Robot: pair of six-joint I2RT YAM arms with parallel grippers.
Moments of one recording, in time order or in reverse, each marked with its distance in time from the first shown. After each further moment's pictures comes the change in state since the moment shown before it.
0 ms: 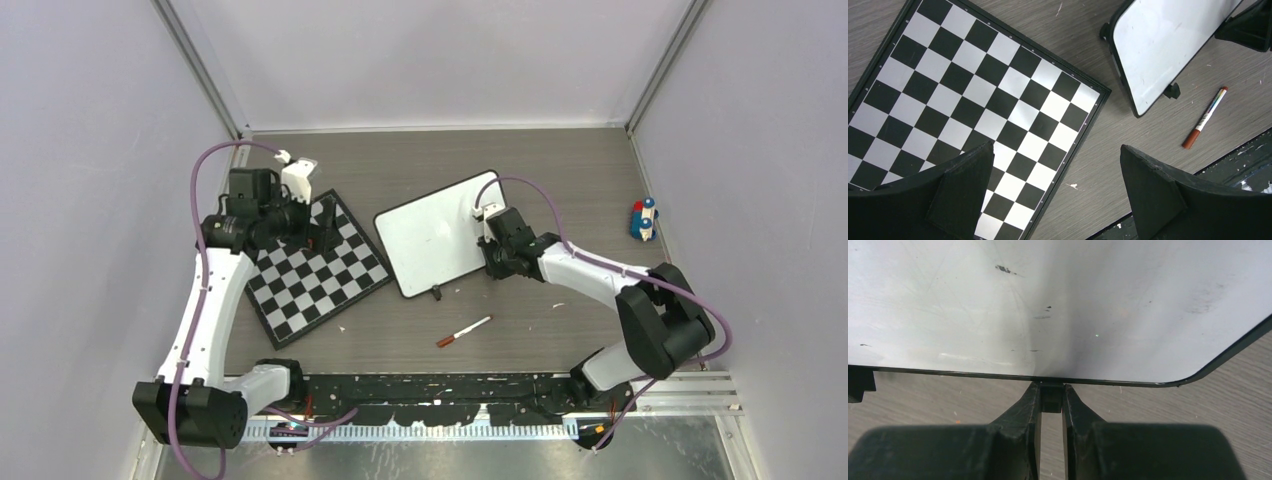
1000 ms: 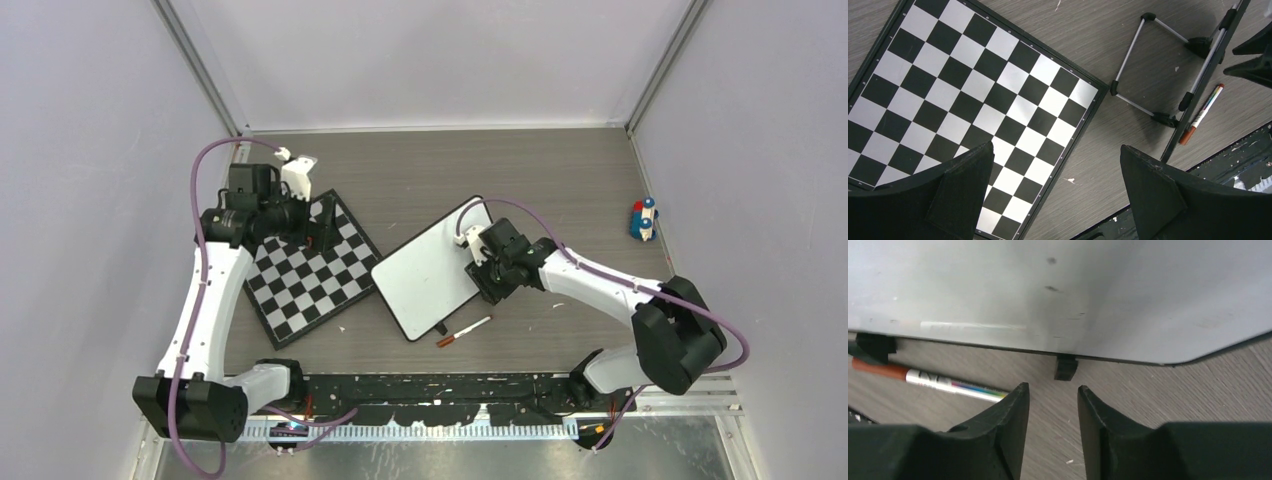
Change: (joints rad) left arm 0.000 0.018 0.049 -0.058 -0.006 -0.004; right arm 0.109 -0.095 -0.007 -0.208 -0.101 -0.188
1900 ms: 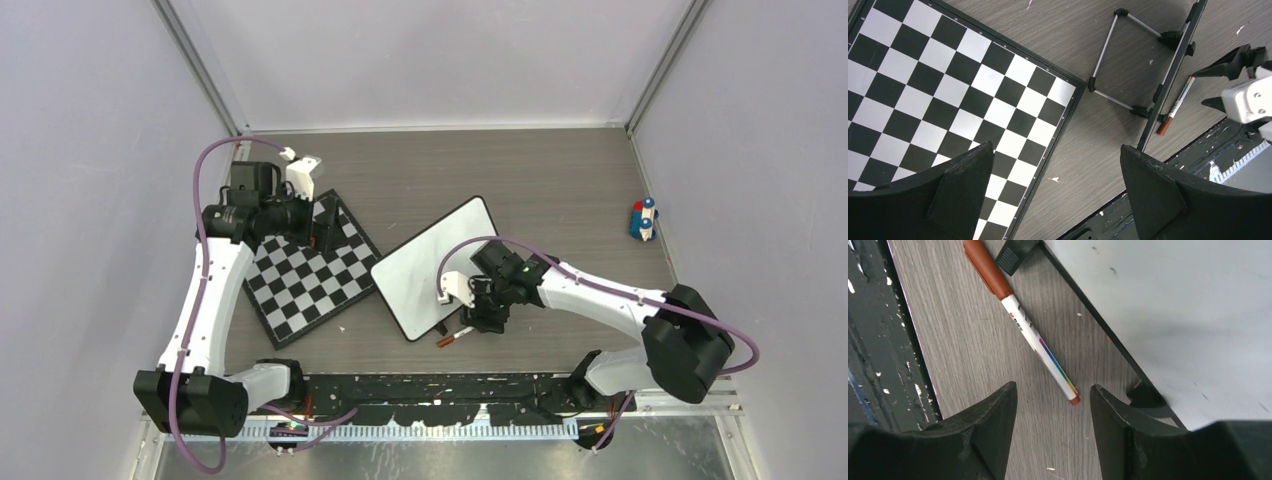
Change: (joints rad) left arm 0.000 0.028 0.015 -0.023 0.096 0.004; right arm 0.116 -0.074 -0.053 -0.095 -0.282 -0.584
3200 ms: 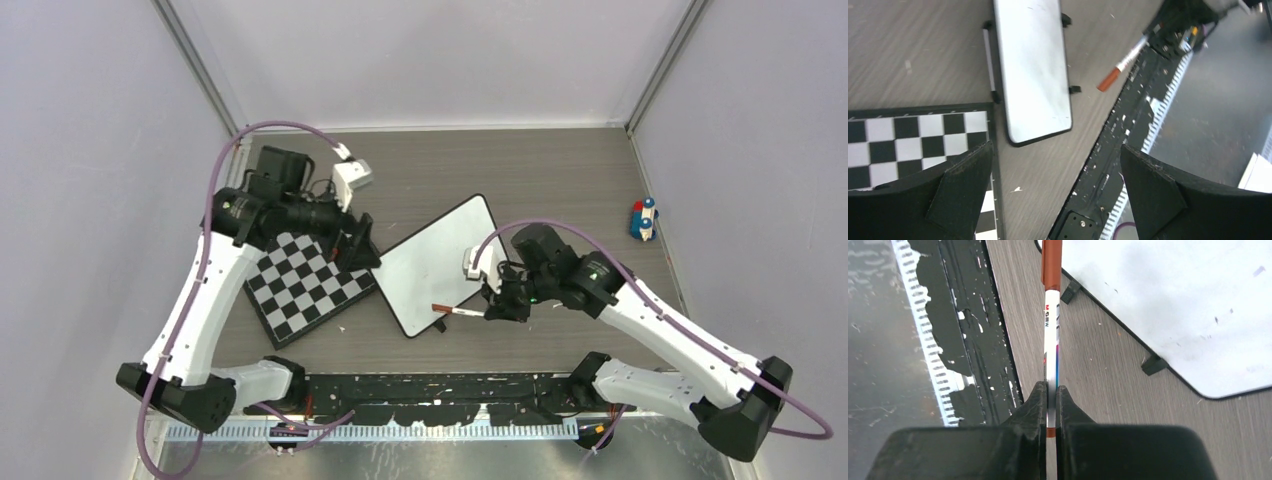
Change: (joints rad) left arm -0.239 0.040 0.274 -0.222 0.208 0.153; right arm 0.005 -0.326 0.173 -0.267 -0.104 0.229
